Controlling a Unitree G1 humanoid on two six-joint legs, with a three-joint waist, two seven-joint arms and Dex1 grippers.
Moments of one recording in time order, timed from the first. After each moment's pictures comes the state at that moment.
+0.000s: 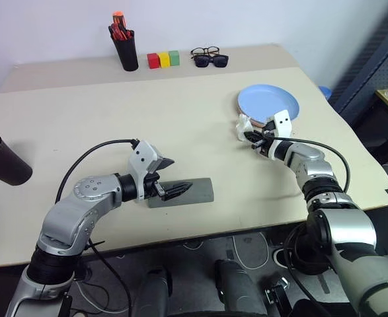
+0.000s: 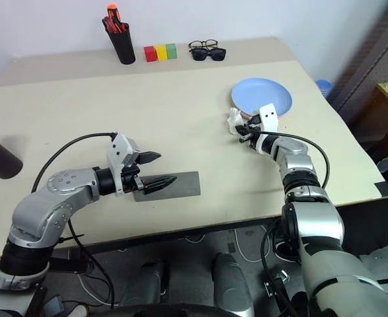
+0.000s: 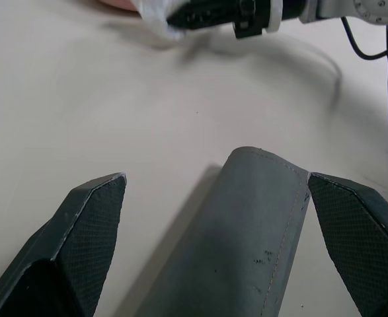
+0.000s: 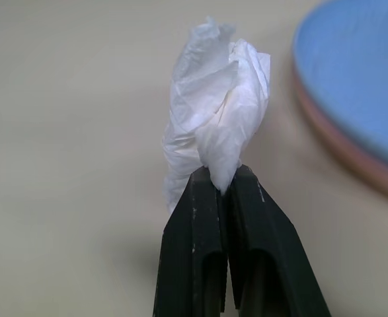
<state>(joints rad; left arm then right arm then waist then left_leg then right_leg) -0.30 0.56 -0.06 -0.45 -0.49 0.80 -0.69 -0.94 -0.41 -0.16 1.09 0.18 -0.02 0.78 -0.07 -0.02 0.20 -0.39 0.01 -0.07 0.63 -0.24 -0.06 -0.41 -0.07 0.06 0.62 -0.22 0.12</state>
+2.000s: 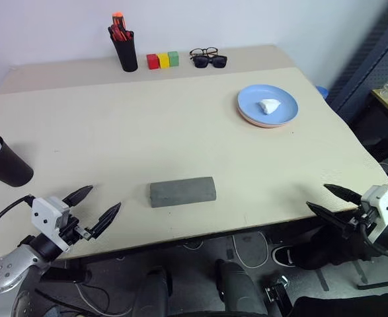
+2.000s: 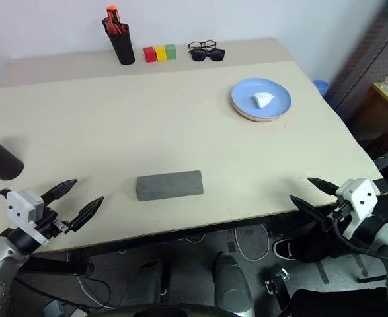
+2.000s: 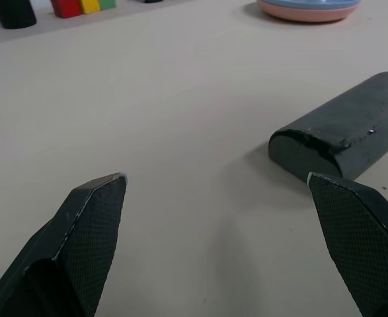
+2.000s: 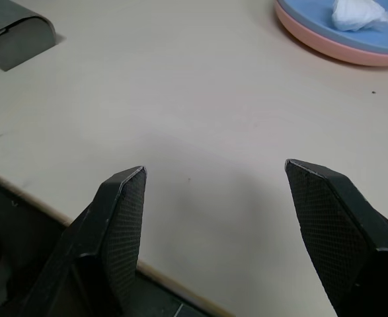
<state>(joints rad) 0.39 0.50 0.43 -0.39 -0.49 0.10 -0.78 0.29 -0.72 -0.49 -0.16 0.46 0.10 0.95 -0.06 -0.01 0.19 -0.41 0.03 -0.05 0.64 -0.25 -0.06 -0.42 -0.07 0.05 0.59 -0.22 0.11</state>
